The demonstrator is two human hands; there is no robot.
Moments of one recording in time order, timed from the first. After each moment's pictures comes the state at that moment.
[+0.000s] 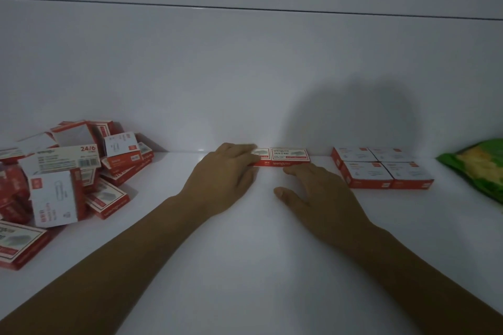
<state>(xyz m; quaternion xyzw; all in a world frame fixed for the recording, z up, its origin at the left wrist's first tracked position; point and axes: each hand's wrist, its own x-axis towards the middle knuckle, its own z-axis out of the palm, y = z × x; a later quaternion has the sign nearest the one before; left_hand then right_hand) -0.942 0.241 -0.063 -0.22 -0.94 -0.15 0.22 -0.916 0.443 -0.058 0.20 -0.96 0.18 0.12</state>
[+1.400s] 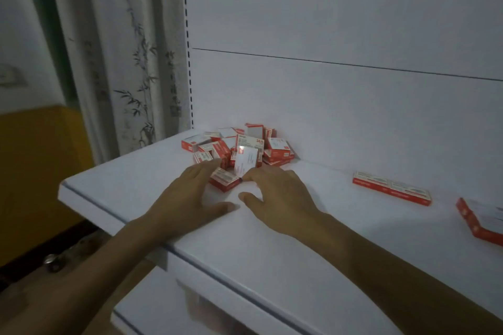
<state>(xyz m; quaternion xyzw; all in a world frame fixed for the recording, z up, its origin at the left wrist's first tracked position) -0.709 0.096 -0.042 0.14 -0.95 -0.18 0.20 -0.804 0.249 -0.017 0.50 -0.85 0.17 0.10</state>
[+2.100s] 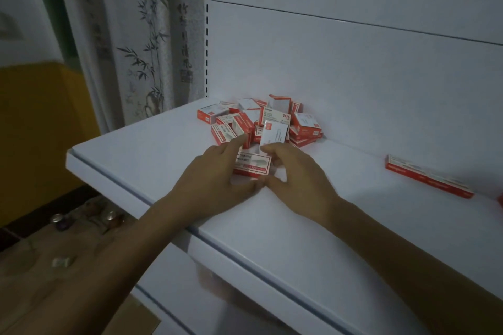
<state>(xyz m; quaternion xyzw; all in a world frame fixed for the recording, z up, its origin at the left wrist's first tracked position) -0.716 0.081 -0.054 0.11 -0.95 -0.20 0.21 -0.814 0.218 -0.040 0.47 -0.83 0.28 0.05</state>
